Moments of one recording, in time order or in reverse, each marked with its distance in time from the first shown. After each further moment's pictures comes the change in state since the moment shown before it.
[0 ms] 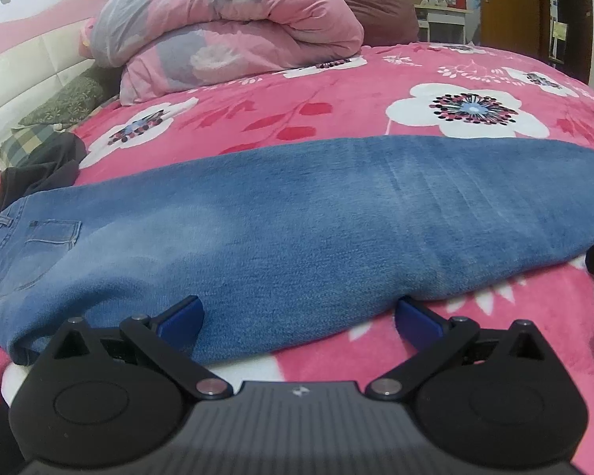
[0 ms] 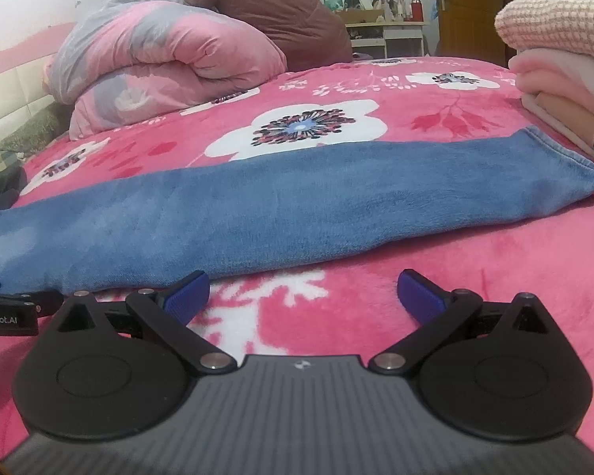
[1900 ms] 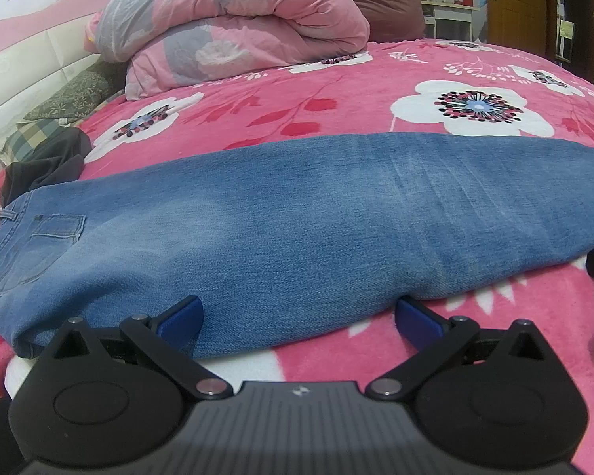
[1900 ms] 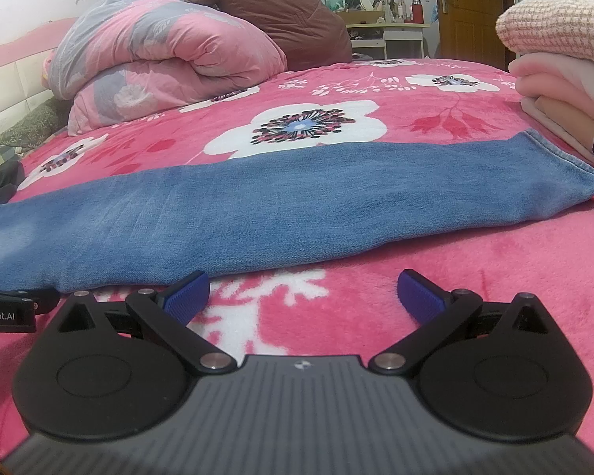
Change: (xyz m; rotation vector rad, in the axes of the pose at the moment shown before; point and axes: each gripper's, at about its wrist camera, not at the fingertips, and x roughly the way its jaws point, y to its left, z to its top) left arm -0.001 -0.002 0.000 -0.010 0.015 0.015; right arm 0.002 0.002 0.001 -0.016 0.000 -0.014
